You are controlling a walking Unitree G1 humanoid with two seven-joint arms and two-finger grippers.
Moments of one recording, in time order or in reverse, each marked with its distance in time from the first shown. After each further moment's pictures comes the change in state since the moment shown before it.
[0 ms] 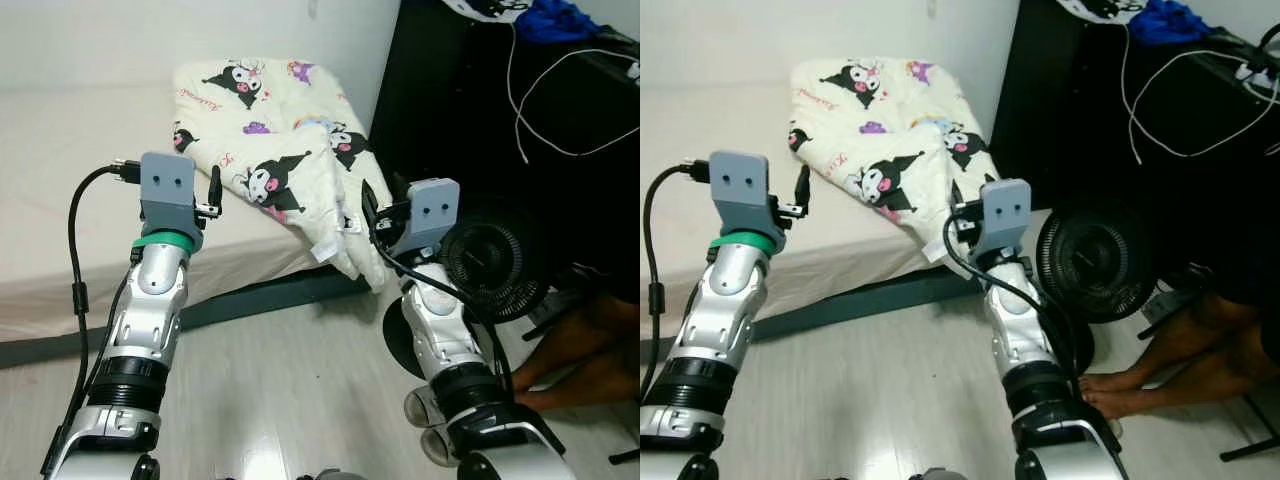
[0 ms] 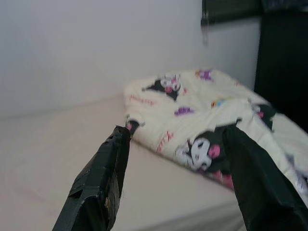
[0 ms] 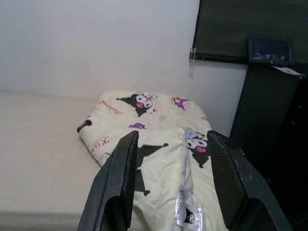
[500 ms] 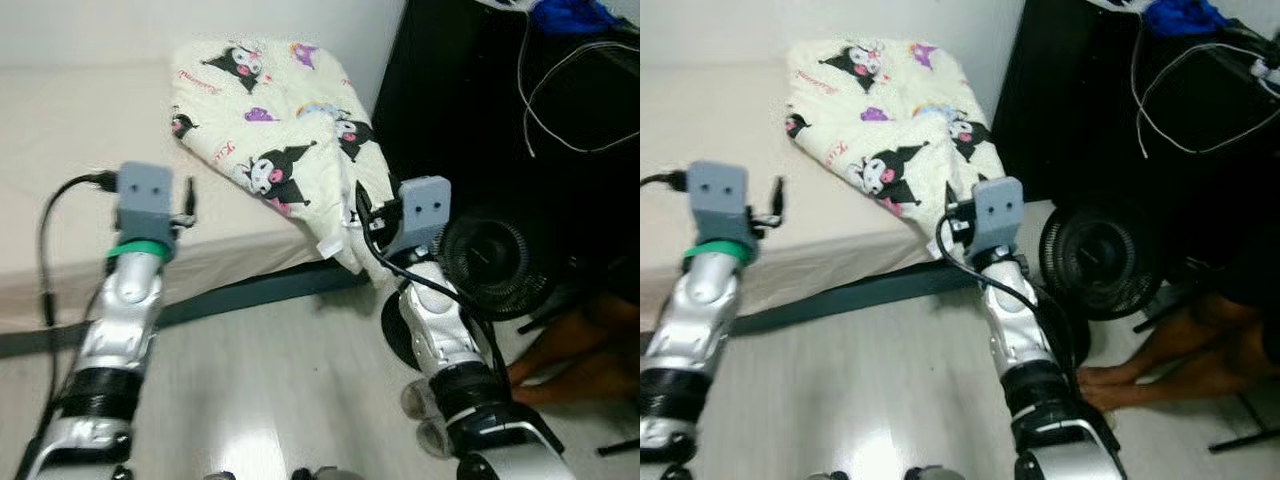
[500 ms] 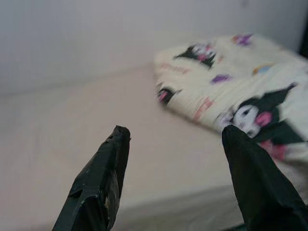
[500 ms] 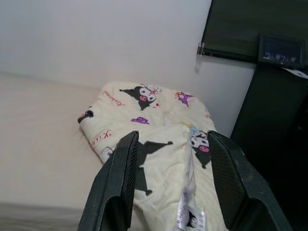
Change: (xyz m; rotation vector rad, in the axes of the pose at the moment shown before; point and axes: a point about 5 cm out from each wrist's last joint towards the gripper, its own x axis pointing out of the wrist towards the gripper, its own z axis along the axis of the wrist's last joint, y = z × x) left arm -0.017 0.043 -0.023 0.104 0.071 0.103; right arm 0.009 0.003 0.007 -0.024 0.000 0.035
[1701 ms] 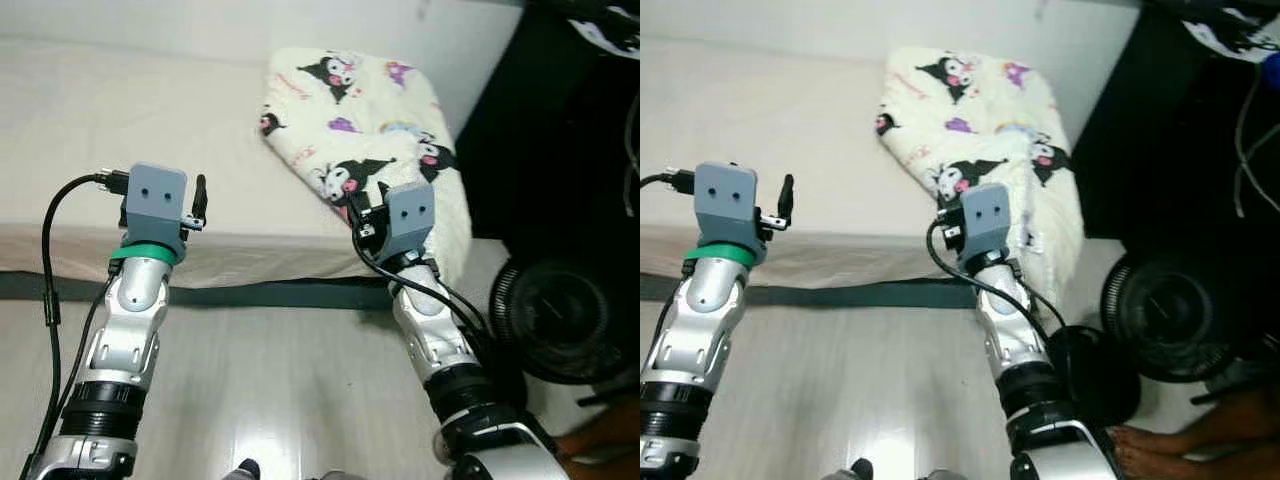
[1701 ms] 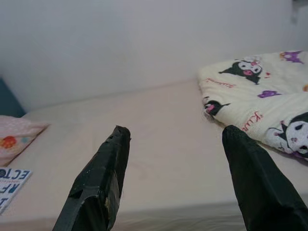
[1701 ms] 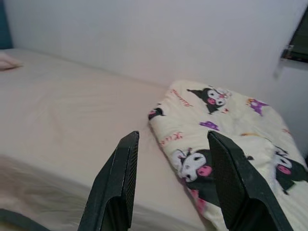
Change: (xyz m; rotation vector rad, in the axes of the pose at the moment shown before) left arm -0.004 -0.028 0.030 -0.006 -0.116 -0.086; right arm -0.006 0.005 -0.011 -0.025 0.065 0.025
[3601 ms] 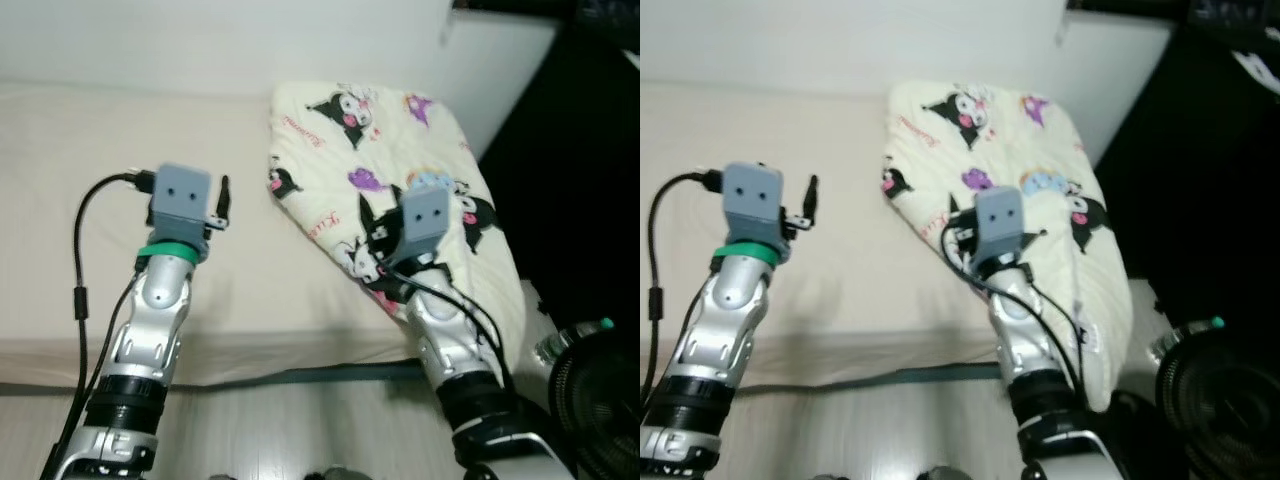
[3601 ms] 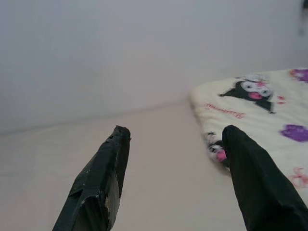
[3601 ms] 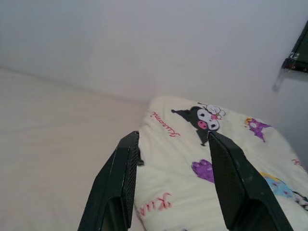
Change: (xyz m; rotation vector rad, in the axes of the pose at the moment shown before) left arm 0.005 -0.016 0.004 -0.018 -0.014 -0.051; right arm -0.007 -0.010 0.000 0.011 -0.004 -0.032
